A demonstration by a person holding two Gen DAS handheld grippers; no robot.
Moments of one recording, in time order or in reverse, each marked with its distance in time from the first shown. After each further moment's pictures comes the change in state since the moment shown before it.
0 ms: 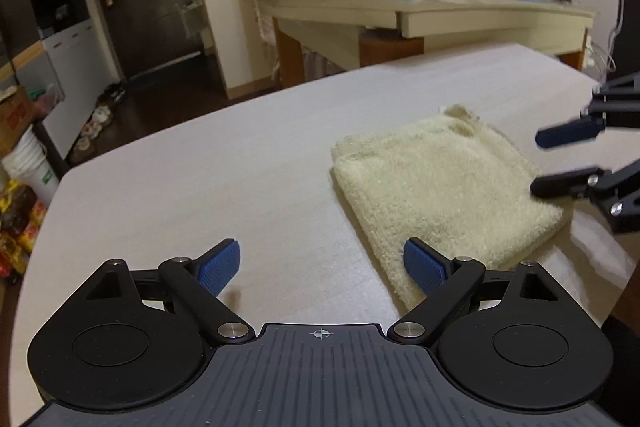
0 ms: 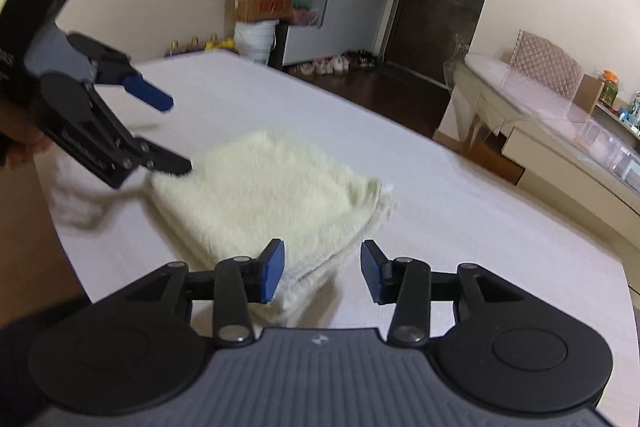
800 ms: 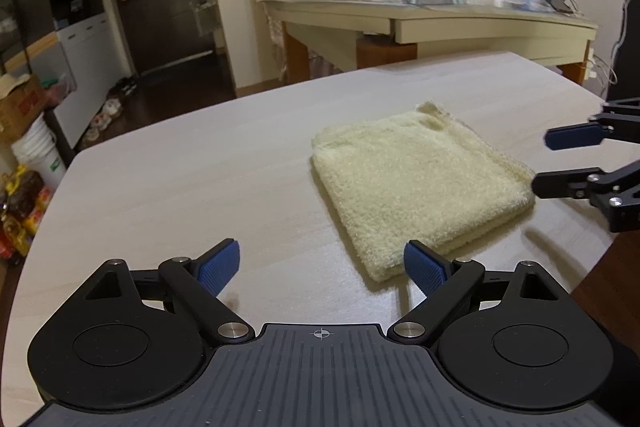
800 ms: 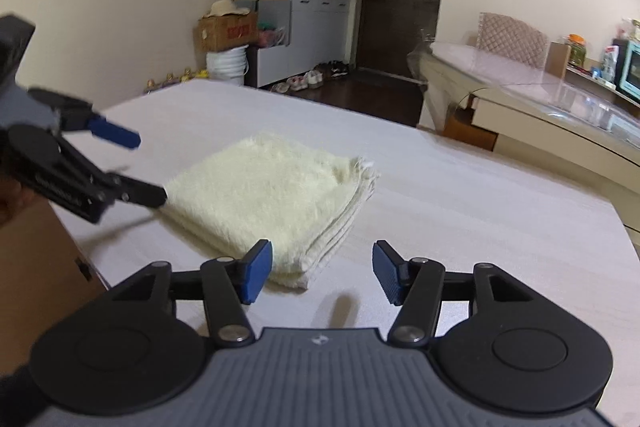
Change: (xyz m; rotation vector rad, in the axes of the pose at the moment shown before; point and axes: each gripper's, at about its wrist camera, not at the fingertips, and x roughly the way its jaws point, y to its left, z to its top) left arm -0.027 -0.025 -0.012 -0.046 -0.006 0.022; right arm -0.037 -0.002 -0.022 0.178 -0.057 -0.031
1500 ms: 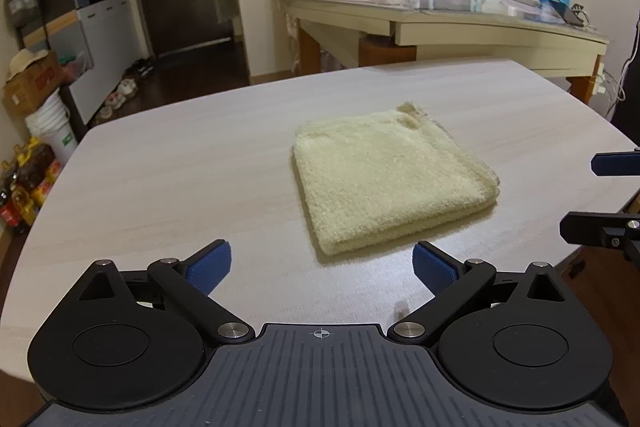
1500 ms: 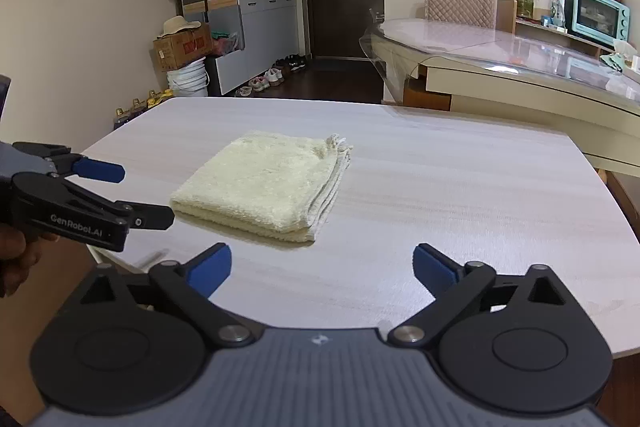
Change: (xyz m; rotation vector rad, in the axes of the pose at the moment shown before) left arm -0.033 -0.031 -0.008 -0.072 0.019 0.028; right arm -0.043 0.007 -0.013 0.172 0.035 -0.061
